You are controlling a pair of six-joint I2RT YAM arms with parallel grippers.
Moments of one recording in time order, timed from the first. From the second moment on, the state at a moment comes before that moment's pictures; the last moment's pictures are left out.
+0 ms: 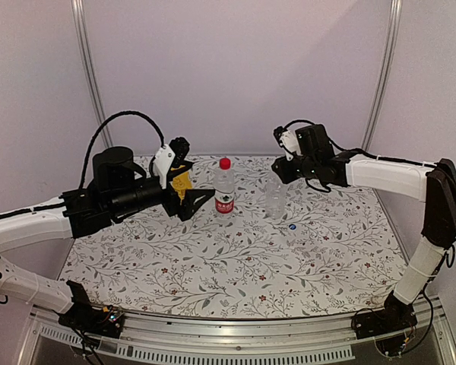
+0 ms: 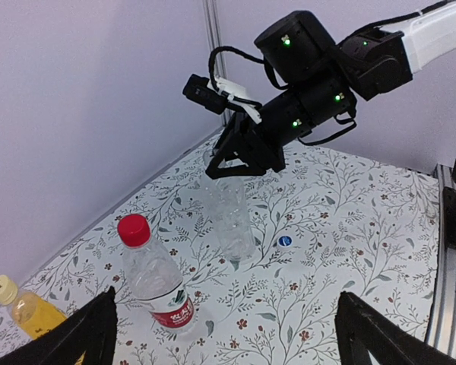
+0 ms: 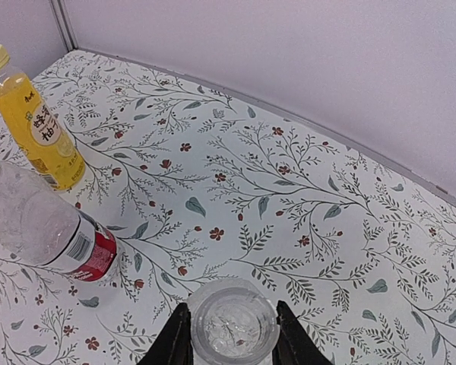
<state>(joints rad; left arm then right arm) -0.88 1.14 0.85 0.11 0.04 0.13 0.61 1.73 1.30 -0.13 0.12 0.02</state>
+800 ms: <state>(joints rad) -0.88 1.15 0.85 0.11 0.04 0.14 0.61 1.70 1.30 -0.18 0.07 0.01</state>
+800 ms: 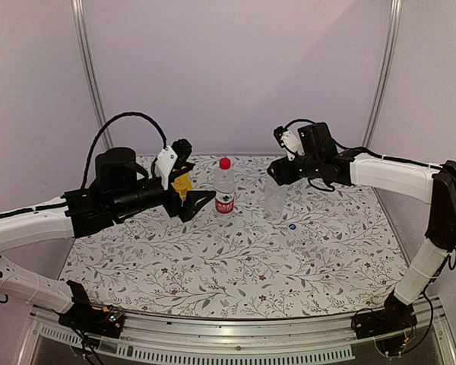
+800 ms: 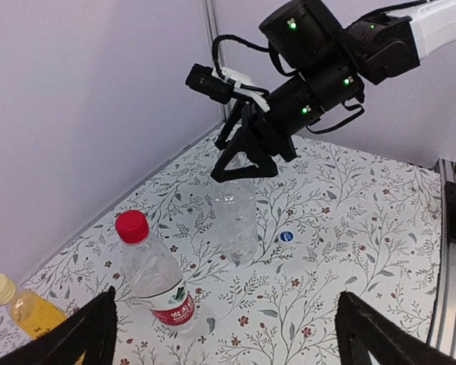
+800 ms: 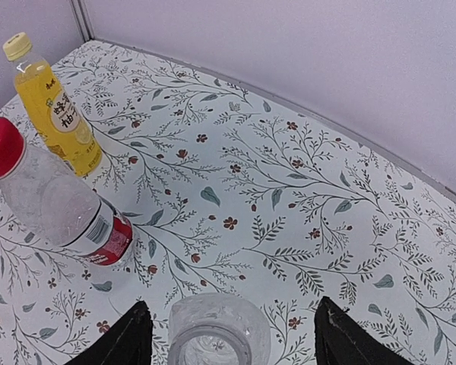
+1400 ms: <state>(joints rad) -0.88 1.28 1.03 -0.03 -0.03 0.08 0.62 1.58 1.30 -0.20 -0.08 0.02</state>
